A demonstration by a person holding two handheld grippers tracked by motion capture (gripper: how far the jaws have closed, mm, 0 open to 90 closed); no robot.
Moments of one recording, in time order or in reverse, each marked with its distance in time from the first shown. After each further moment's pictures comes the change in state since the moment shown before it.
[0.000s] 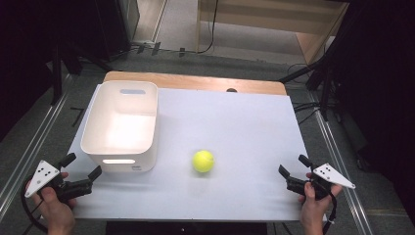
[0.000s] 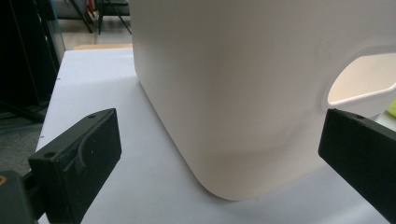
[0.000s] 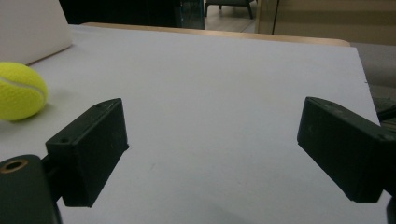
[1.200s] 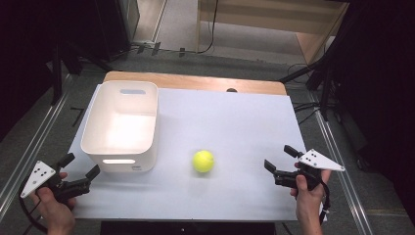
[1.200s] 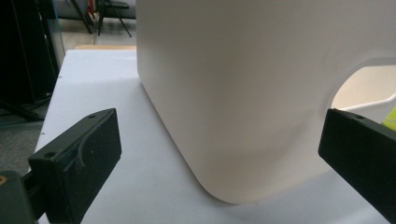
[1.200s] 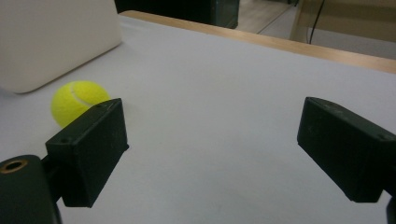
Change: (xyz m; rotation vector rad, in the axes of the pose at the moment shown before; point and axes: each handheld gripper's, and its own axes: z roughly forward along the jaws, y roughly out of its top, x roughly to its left) left arm 0.003 -0.001 -0.001 -0.016 -0.007 -0.026; right arm 0.048 0.061 0.012 0.095 0.126 -0.087
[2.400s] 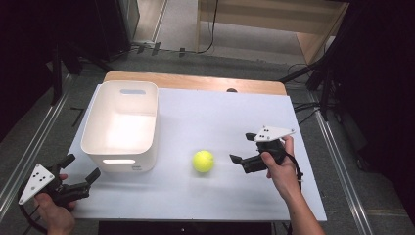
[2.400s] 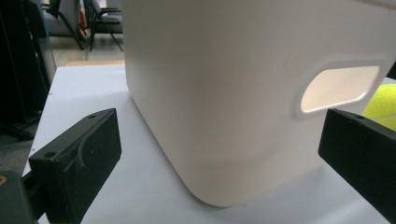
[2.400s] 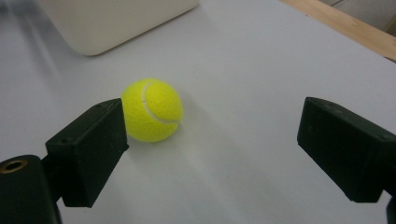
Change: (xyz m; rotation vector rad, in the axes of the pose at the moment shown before) left arm -0.005 -0.002 -0.007 -0.062 -0.040 0.042; right arm 0.046 0.069 0.072 0.266 0.248 -0.205
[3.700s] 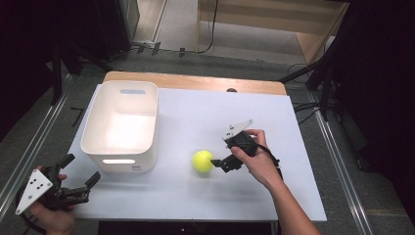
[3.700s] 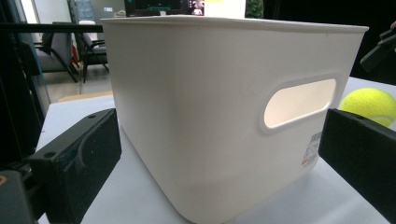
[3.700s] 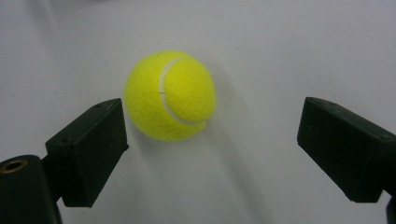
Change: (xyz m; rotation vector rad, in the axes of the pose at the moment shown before) left arm -0.007 0.002 -0.006 -0.088 -0.035 0.086; right arm 0.012 0.023 0.067 0.267 0.107 -0.091
